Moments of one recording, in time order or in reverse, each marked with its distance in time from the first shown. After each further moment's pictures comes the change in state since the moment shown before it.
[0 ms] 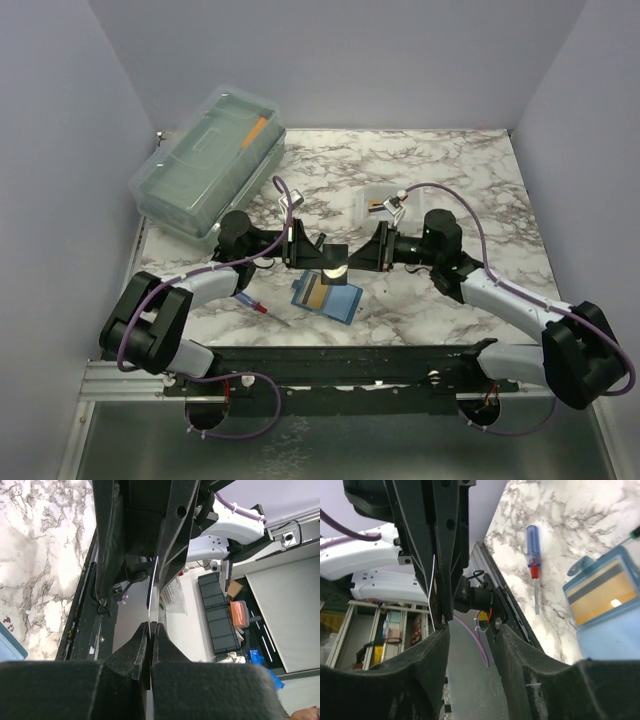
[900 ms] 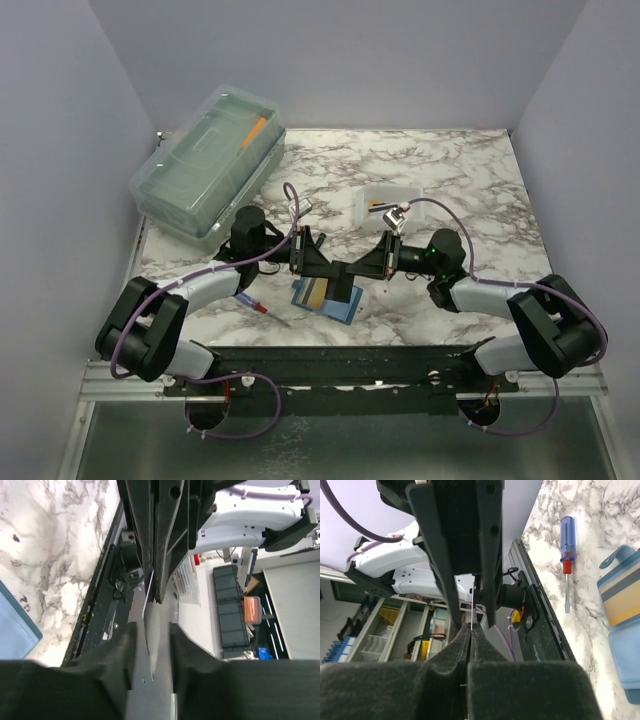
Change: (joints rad) left arm -0.057 -0.034 0.043 -0.382 -0.011 0.270; right arm -0.040 0.147 -0.150 0.504 -0.085 0.293
